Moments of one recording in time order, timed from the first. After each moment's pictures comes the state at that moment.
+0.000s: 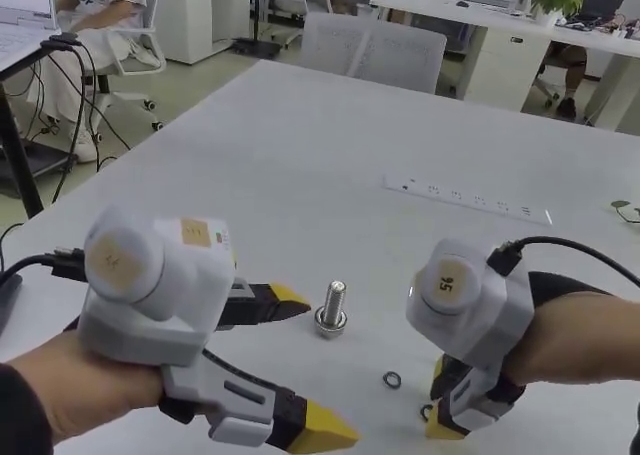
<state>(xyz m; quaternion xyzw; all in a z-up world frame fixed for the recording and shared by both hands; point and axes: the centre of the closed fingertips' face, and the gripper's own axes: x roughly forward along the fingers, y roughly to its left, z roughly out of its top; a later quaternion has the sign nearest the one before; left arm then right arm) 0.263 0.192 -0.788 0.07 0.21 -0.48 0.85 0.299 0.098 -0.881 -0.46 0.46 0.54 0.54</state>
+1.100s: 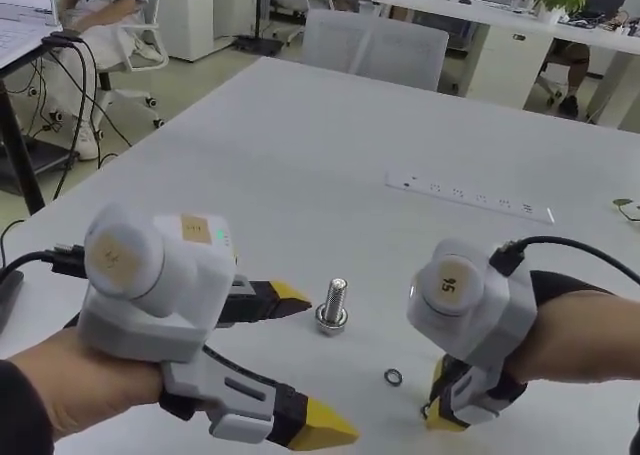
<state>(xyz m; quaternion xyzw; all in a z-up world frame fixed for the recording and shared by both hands) 0.266 0.191 -0.788 0.06 0.20 -0.47 0.85 0.300 0.097 -0.880 -0.47 0.45 0.54 0.54</state>
